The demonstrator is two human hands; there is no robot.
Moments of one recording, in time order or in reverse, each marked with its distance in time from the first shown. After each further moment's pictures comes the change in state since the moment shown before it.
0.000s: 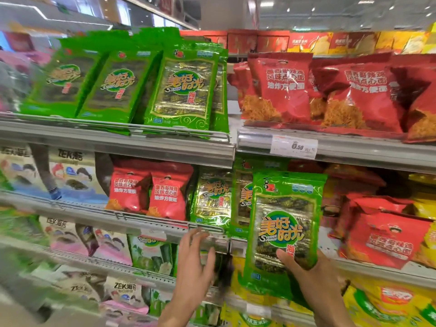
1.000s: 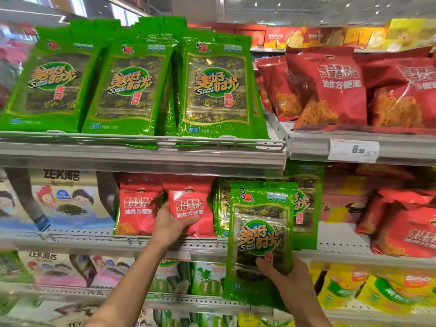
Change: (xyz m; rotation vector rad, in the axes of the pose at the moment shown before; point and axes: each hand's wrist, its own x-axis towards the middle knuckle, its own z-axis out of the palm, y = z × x) left_hand 0.173 -0.097 -0.099 -0.461 -0.214 -0.485; right_hand -0.009 -0.008 0.154 0.070 0.038 0.201
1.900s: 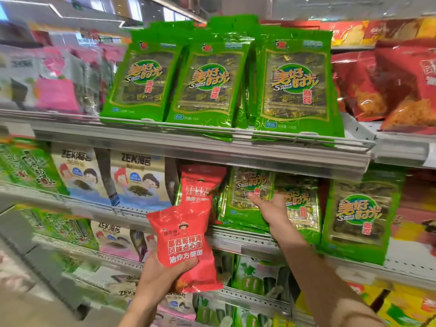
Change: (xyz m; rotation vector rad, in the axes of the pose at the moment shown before) left_hand -0.124 -0.054 -0.124 -0.129 0.099 -0.054; right_hand 0.106 -0.064 0.167 -0.009 -0.135 -0.057
